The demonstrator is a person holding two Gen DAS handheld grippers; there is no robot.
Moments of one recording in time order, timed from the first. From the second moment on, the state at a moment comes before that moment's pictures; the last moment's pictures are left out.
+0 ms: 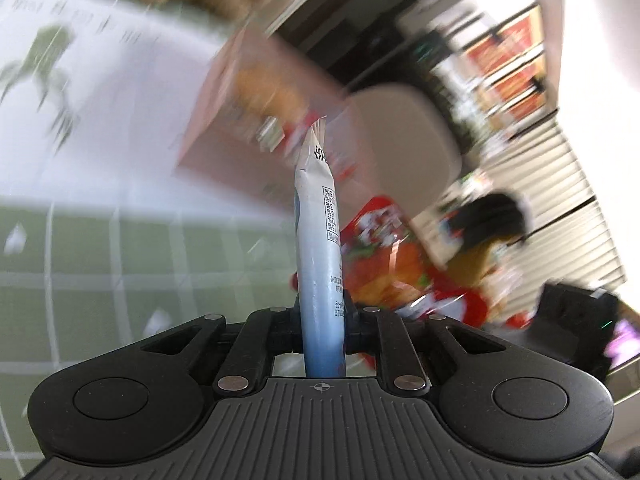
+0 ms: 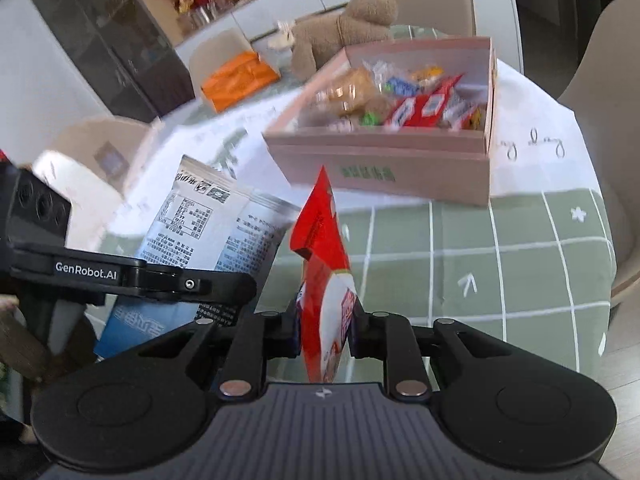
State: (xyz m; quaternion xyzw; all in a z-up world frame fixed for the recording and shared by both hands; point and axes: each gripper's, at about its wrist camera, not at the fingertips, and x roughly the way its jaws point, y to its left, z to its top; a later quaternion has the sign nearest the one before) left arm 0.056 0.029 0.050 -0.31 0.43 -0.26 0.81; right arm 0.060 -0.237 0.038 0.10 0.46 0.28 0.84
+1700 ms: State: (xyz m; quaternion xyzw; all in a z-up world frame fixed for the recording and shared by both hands) left arm 0.153 0.023 0.066 -0.11 0.39 -0.08 0.91; right arm 0.241 -0.184 0.056 0.05 0.42 0.19 0.89
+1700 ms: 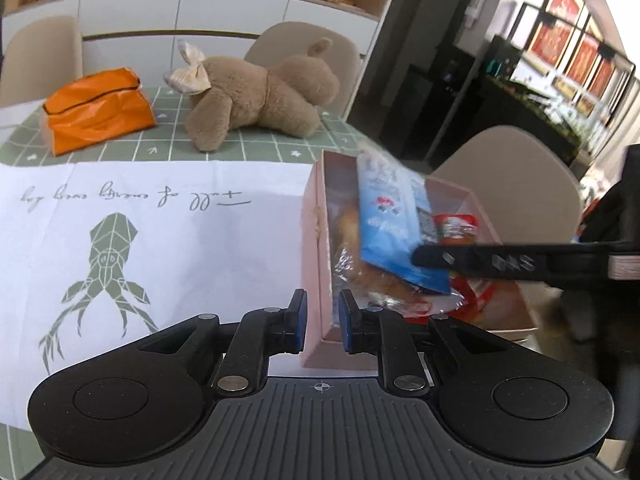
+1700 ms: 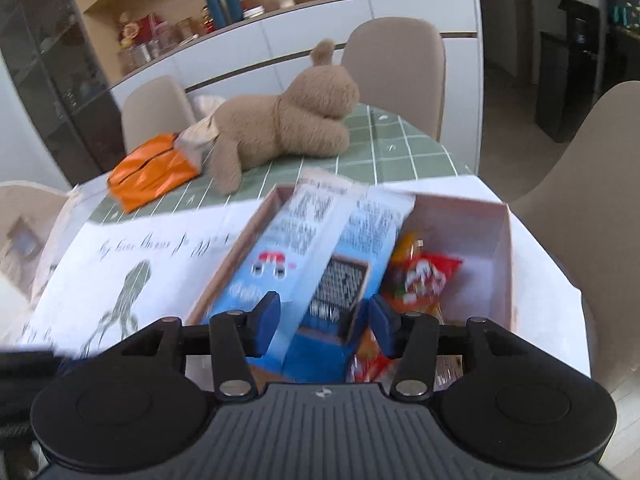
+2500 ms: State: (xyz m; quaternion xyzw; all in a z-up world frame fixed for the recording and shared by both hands) left arm 0.170 0.014 0.071 -0.06 0.41 -0.05 0.91; right arm 0.248 -0.157 0.050 -0.03 0.37 0.21 0.91
